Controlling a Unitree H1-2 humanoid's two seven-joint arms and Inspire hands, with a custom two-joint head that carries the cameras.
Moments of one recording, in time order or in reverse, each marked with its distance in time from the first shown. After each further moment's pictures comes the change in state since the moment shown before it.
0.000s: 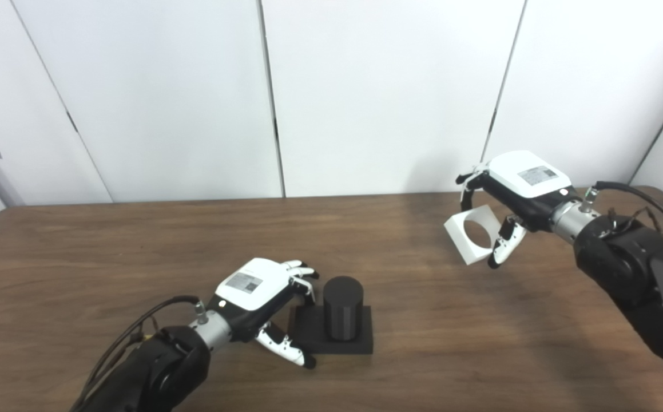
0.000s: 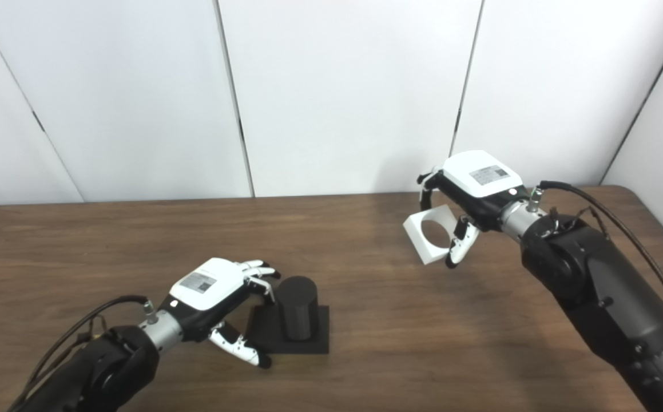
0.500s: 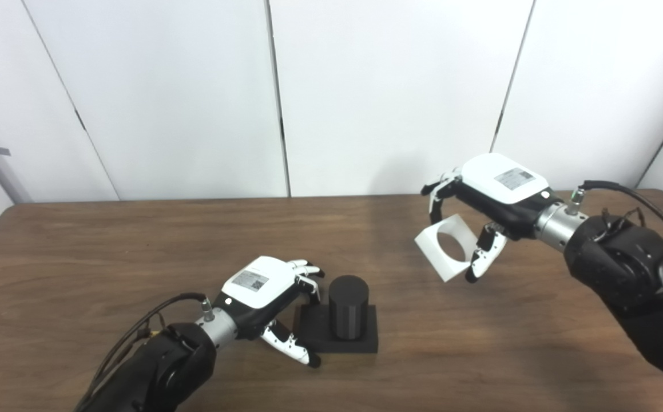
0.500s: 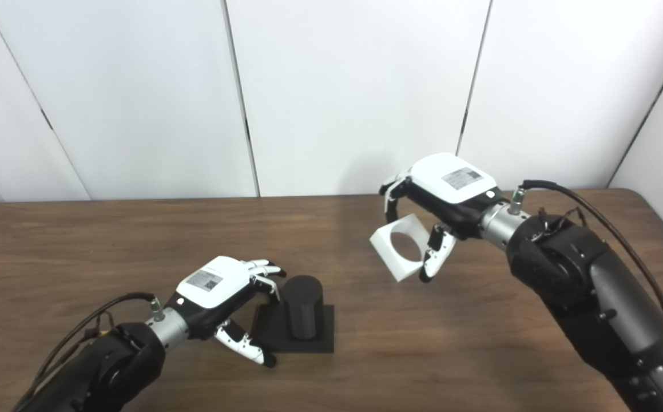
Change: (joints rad) left arm -0.003 -0.009 -0.001 0.010 0.003 0.000 0.006; right arm -0.008 0.052 -0.011 -0.177 0.075 0.005 0.172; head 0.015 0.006
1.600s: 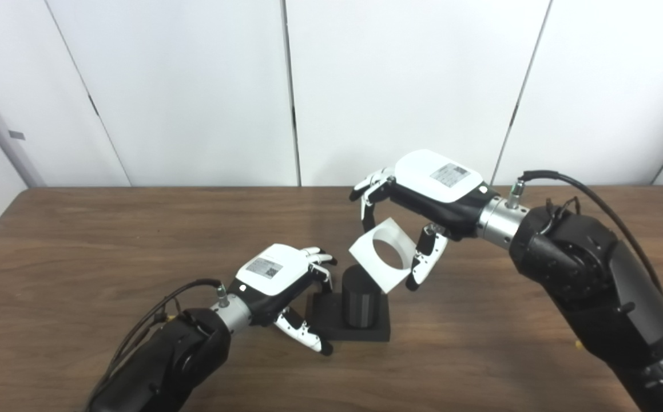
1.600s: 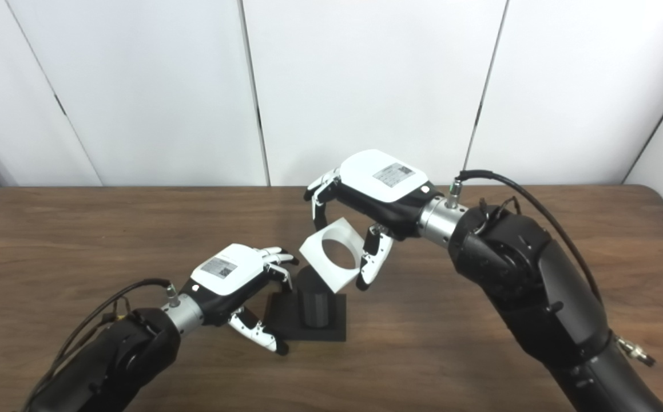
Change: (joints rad) left arm -0.004 -0.019 -0.004 0.002 0.017 0.016 -0.003; right arm -0.076 0.178 0.074 -0.050 0.039 -0.004 0.098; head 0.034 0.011
